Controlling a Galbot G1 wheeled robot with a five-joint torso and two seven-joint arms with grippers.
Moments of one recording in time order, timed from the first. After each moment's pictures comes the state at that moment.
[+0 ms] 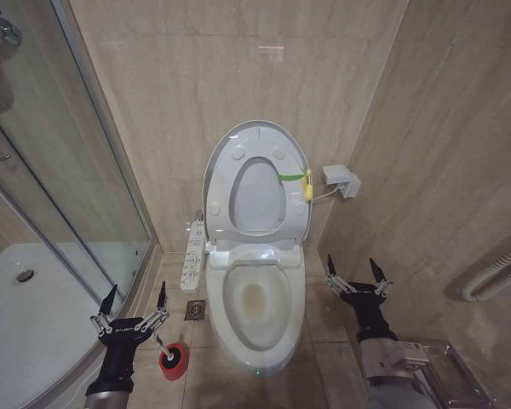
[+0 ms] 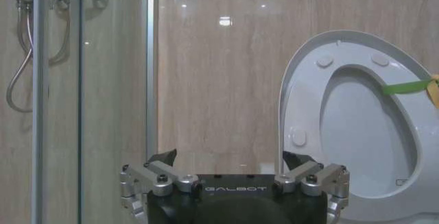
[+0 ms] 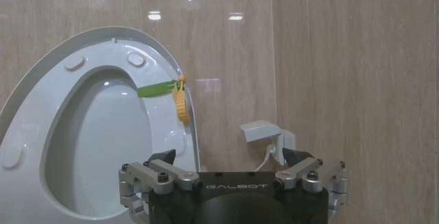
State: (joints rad) left arm 1.82 -1.36 -0.56 -2.34 -0.14 -0.21 -0.17; right arm -1.62 1.38 0.50 2.30 0.17 0.03 0.27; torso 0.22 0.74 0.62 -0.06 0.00
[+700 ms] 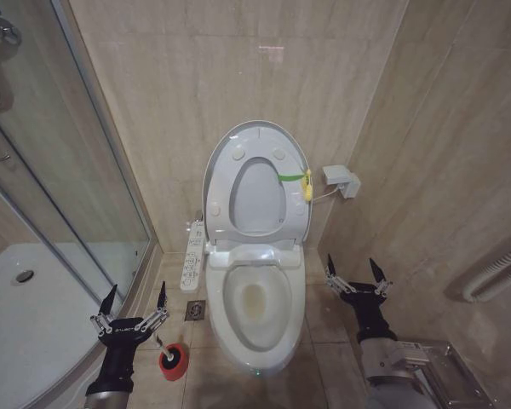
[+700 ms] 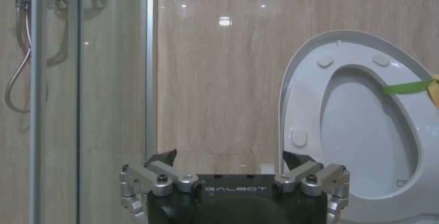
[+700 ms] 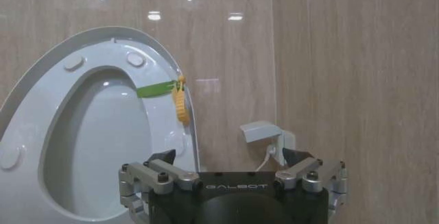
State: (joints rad) left arm 1.82 -1.36 -0.56 -2.34 -0.14 -0.21 -0.17; right arm -1.62 1.38 0.50 2.30 0.17 0.03 0.27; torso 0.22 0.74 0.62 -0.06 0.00
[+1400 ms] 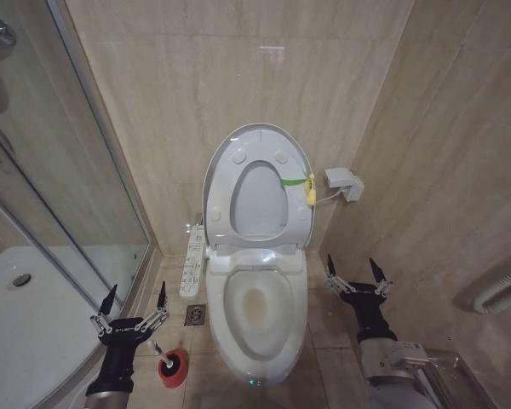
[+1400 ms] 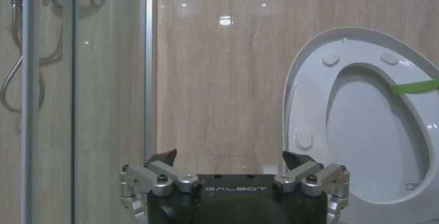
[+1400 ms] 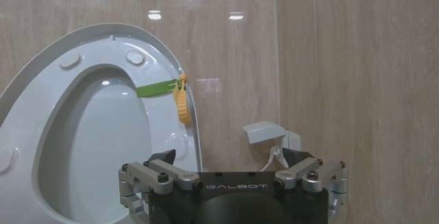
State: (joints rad) left arm 1.82 -1.36 -0.56 -2.34 -0.14 -0.21 -0.17; right arm -1.62 1.38 0.50 2.30 0.17 0.03 0.27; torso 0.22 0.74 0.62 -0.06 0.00
